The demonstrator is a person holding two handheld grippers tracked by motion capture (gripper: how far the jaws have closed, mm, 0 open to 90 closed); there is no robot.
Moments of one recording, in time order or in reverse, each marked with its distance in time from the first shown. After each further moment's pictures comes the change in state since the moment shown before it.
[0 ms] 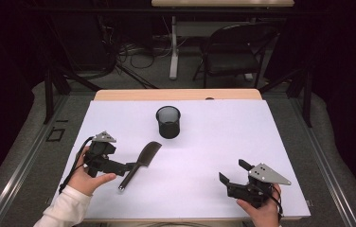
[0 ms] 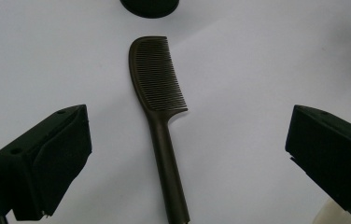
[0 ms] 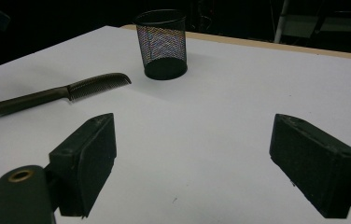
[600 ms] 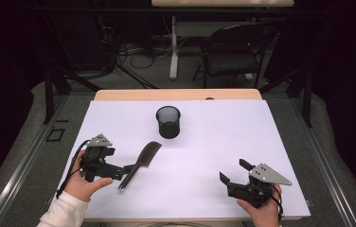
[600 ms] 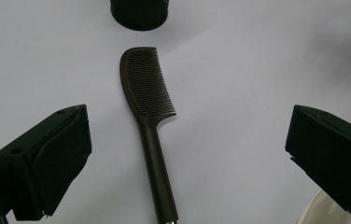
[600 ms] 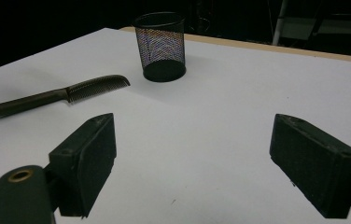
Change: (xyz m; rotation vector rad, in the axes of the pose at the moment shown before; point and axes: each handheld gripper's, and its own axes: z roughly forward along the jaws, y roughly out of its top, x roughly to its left) left arm -0.006 -0.008 -0.011 -0.067 -0.025 0.010; right arm 0.000 0.001 -0.001 -0.015 -0.004 0.001
